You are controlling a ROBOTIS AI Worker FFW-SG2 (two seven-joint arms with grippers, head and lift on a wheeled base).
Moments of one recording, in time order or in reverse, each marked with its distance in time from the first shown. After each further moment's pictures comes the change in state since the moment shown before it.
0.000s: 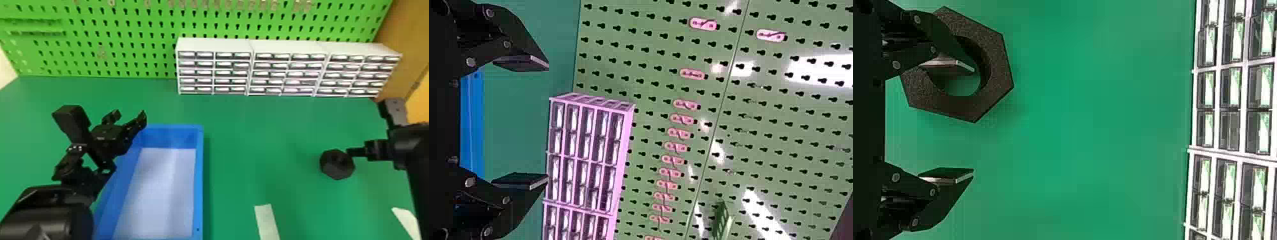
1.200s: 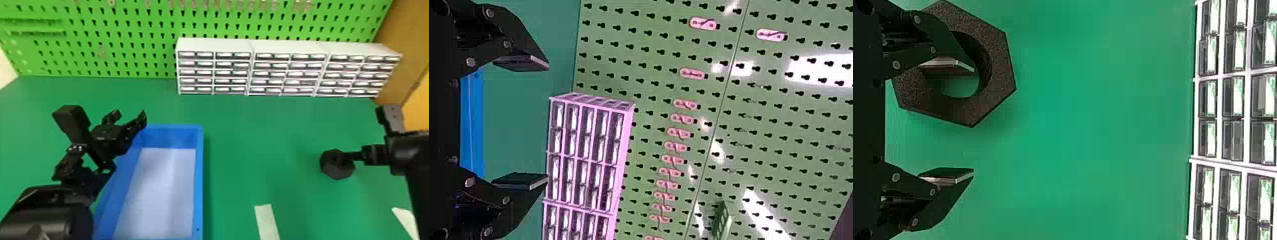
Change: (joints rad) left arm 0.000 0.000 0.000 0.000 0.001 0.000 -0.001; right arm 0.009 0.009 -0.043 0.066 -0.021 -0.111 -0.003
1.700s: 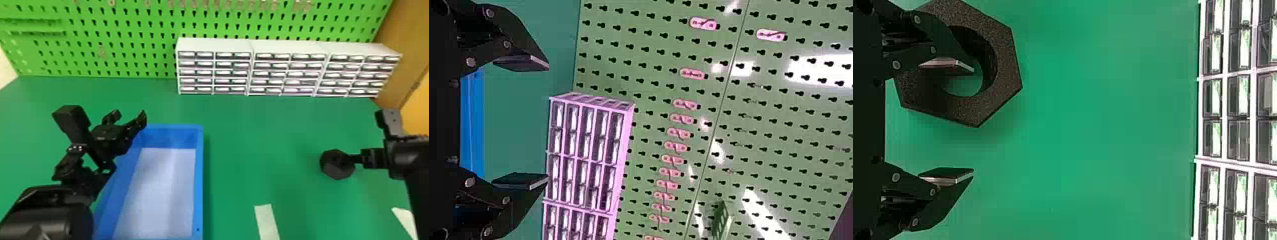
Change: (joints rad) left arm 0.000 0.000 -0.001 0.000 0.002 0.000 0.000; right arm 0.013 0.007 -0.021 0.019 -0.018 -0.037 -0.022
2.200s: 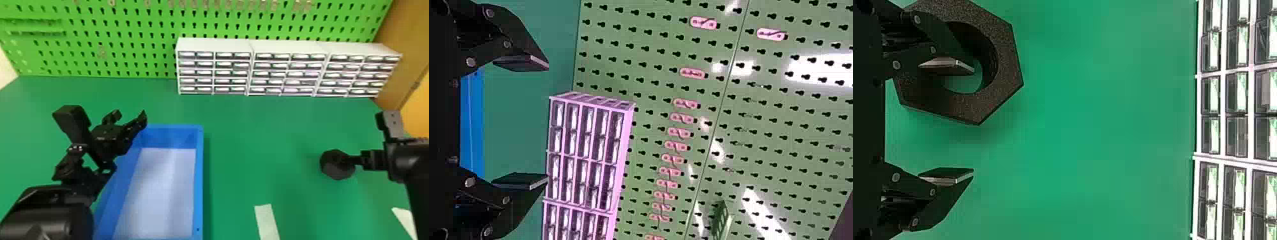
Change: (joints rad) left arm 0.000 0.000 0.000 0.000 0.000 0.000 -0.001; right arm 0.010 0.004 -0.014 0.005 -0.013 -0.024 -0.016
